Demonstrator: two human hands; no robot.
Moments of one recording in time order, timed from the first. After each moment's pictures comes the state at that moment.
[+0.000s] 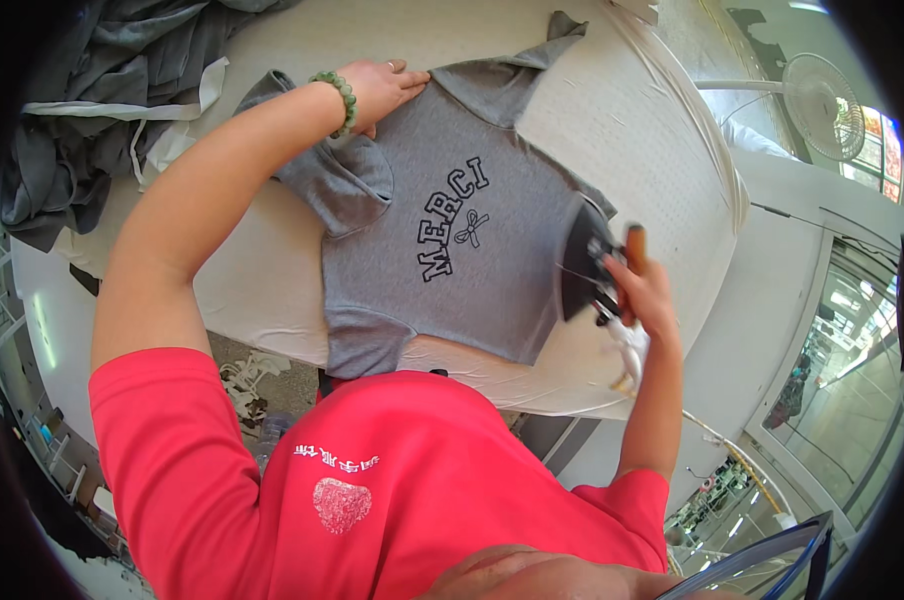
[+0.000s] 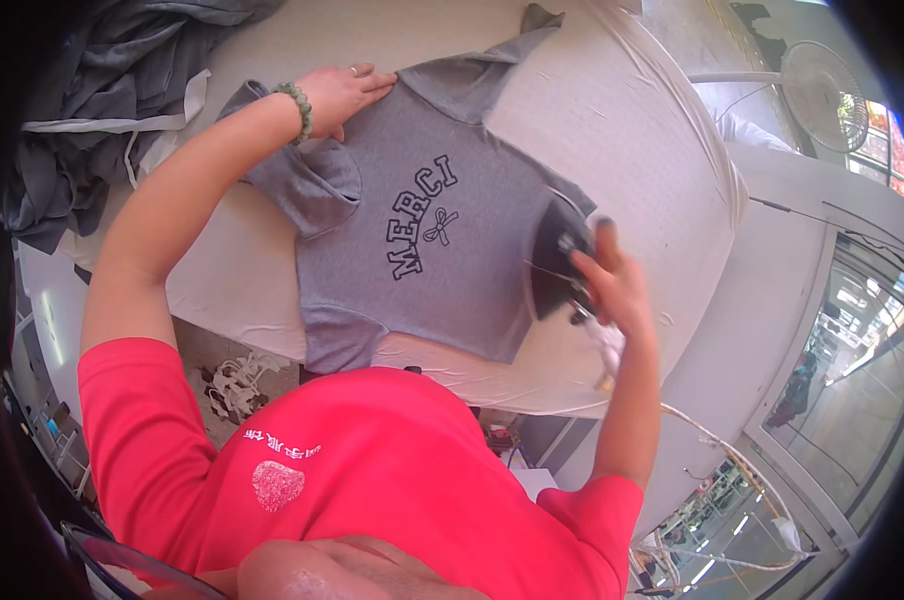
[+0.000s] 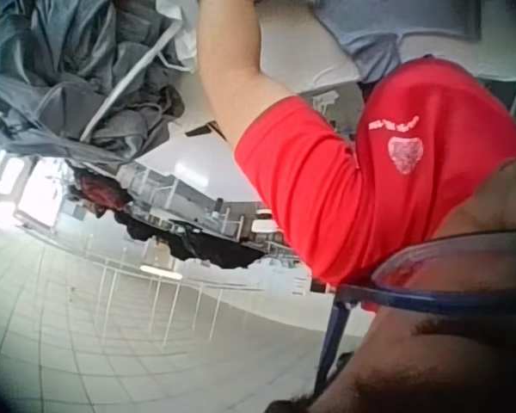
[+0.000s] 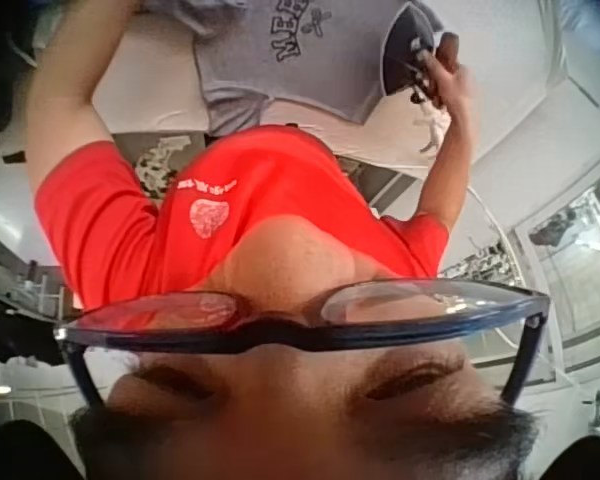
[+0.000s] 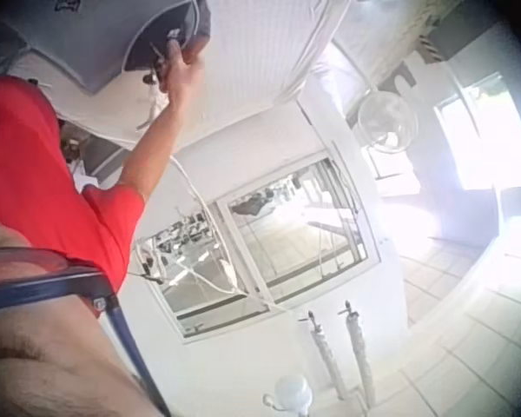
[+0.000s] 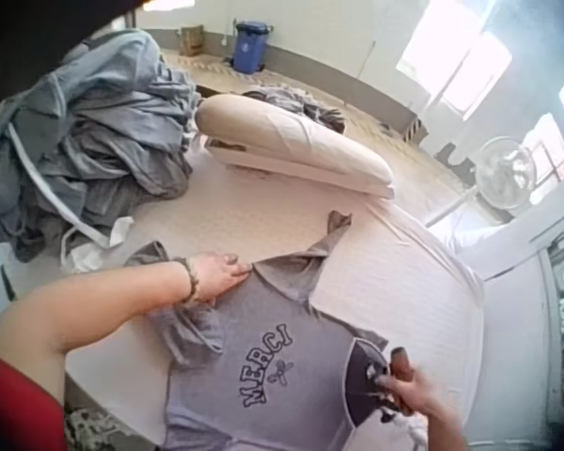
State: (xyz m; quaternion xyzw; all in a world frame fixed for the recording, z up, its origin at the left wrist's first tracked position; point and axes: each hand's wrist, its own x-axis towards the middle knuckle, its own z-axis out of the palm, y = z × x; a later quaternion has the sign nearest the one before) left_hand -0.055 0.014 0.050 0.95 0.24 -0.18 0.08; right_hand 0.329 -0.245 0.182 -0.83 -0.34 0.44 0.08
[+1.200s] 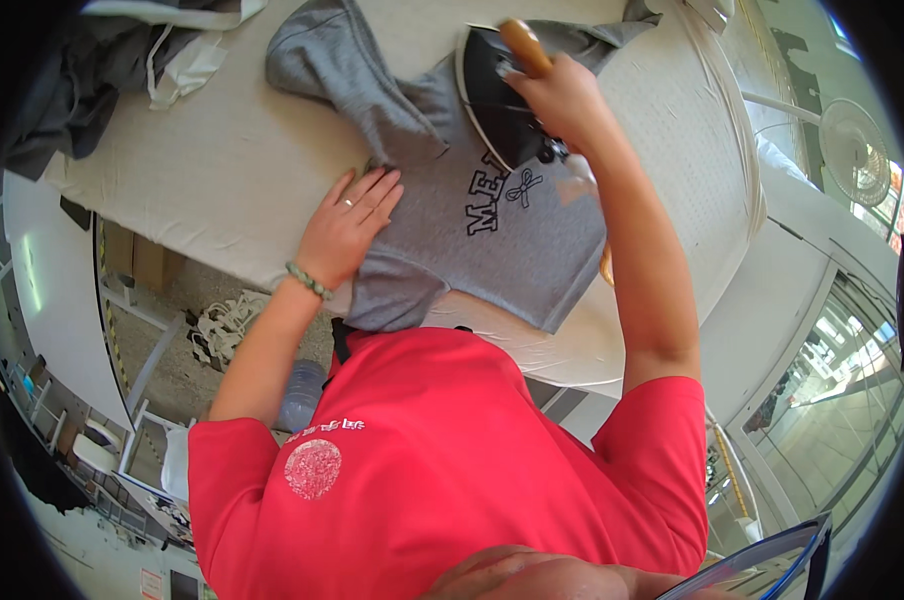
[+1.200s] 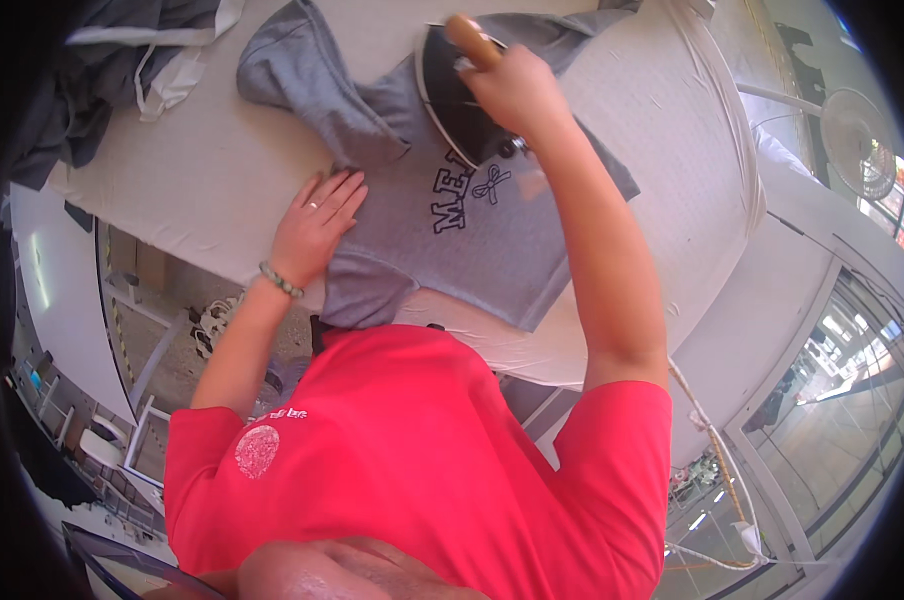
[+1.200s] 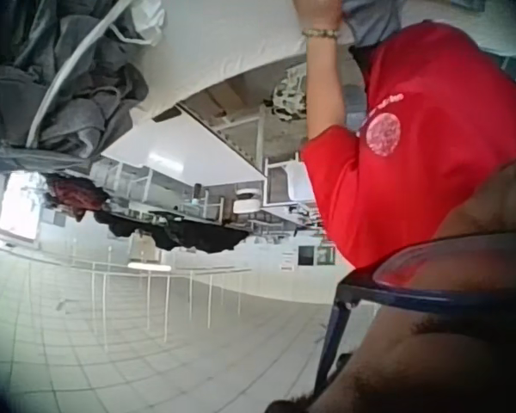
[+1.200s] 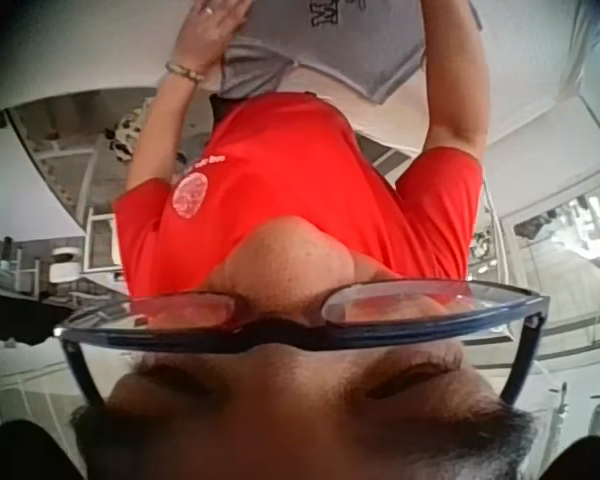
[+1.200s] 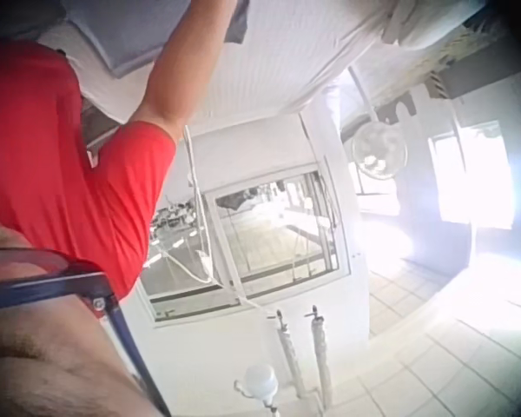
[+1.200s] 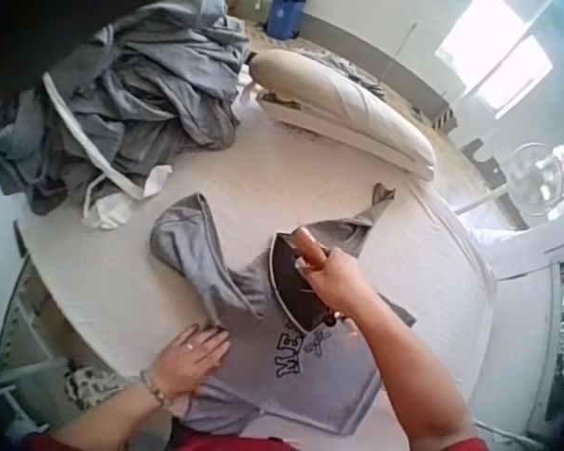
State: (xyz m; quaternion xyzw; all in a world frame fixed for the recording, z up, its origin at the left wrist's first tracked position) left_hand -0.154 -0.265 0.014 0.86 0.43 0.20 0.18; right_hand 0.135 -0.066 0.092 -0.72 -0.63 0.31 -0.03
